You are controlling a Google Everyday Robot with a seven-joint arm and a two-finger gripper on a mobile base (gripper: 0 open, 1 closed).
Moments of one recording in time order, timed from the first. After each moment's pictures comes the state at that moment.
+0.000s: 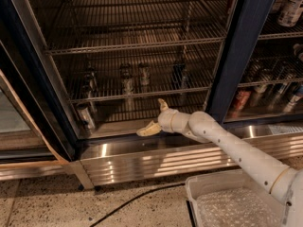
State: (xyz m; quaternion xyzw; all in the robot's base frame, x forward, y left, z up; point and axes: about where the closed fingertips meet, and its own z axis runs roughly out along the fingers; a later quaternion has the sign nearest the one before) arm 0.723 0.004 0.566 -0.43 0.69 0.23 0.54
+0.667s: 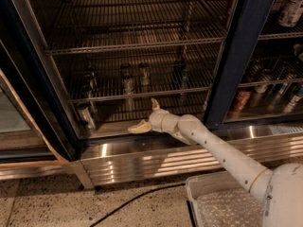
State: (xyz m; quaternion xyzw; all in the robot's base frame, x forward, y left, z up) arm 0.752 0.038 0.548 -0.40 0.67 0.24 0.57
